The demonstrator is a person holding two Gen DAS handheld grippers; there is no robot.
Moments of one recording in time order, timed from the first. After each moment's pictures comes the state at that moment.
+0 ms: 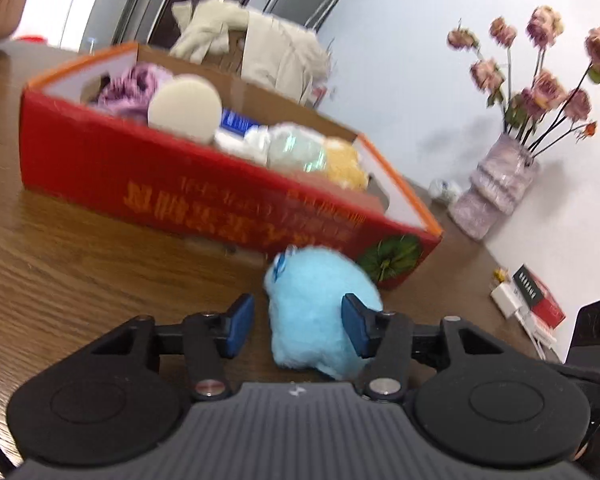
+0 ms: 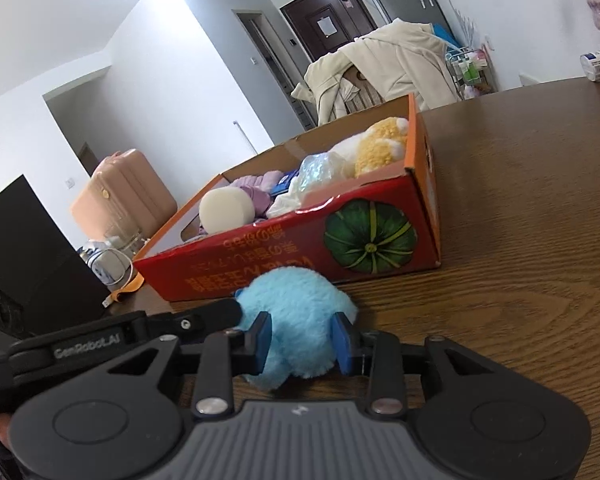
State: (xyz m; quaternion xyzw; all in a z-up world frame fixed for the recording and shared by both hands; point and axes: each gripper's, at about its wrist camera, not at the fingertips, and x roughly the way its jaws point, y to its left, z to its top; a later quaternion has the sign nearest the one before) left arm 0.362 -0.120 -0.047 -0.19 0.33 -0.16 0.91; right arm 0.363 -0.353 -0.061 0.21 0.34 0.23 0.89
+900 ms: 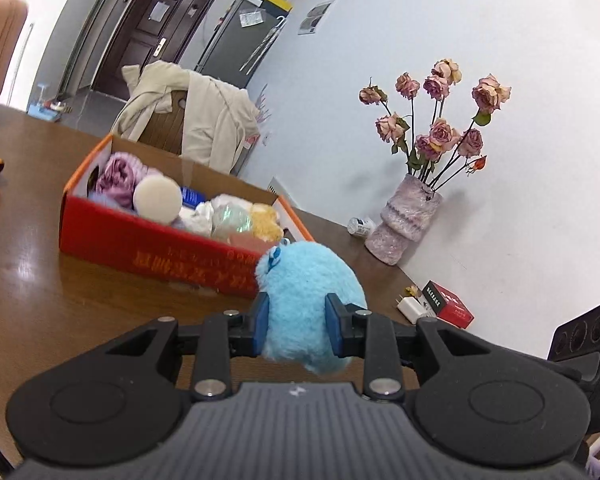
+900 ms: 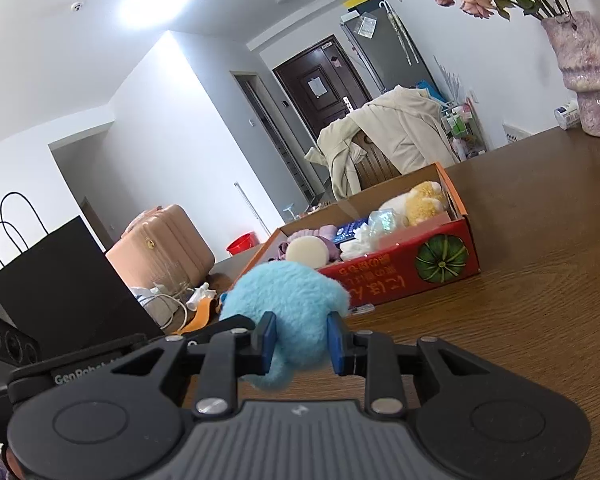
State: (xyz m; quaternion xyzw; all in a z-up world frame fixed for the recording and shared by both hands) left arm 0.260 -0.064 0.040 -0.19 0.24 -0.25 0.92; right arm 0.238 -0.302 0.022 0.24 0.24 0.19 0.92
